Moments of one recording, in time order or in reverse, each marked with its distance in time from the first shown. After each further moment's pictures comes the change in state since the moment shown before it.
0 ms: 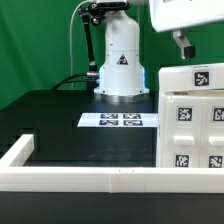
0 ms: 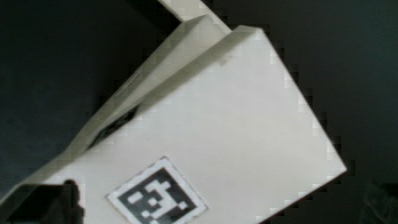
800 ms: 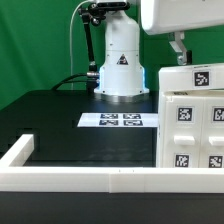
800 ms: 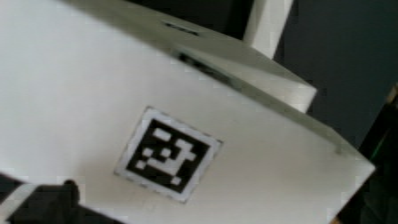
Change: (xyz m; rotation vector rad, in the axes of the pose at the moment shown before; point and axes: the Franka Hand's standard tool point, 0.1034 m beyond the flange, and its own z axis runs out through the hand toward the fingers) arm 0.001 0.006 0.005 -0.029 -0.043 -1.136
